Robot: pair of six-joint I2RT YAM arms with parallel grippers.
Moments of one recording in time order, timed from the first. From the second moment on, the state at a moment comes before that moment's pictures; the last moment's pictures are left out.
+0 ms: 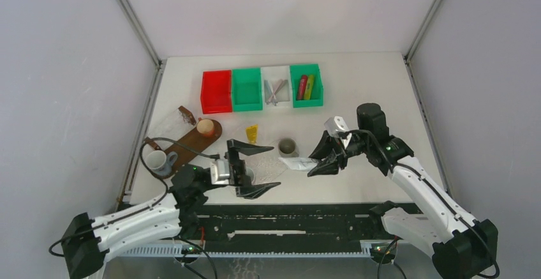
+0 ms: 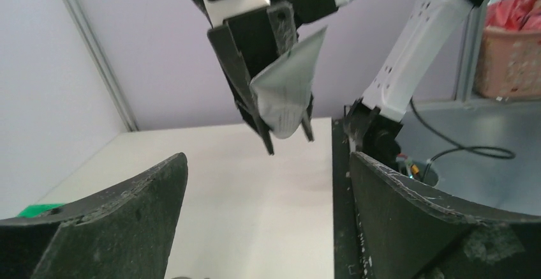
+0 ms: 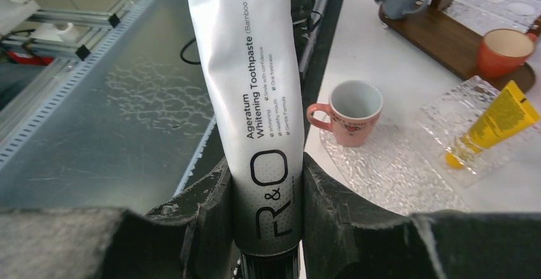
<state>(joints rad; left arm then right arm) -0.96 0.65 0.27 0.83 0.46 -0.04 0.41 0.95 0.78 -0.37 -1.41 -0.42</state>
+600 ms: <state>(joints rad) -0.97 0.97 0.40 1.08 0.58 -0.06 0.42 0.97 0.75 -0.29 -1.48 -0.34</state>
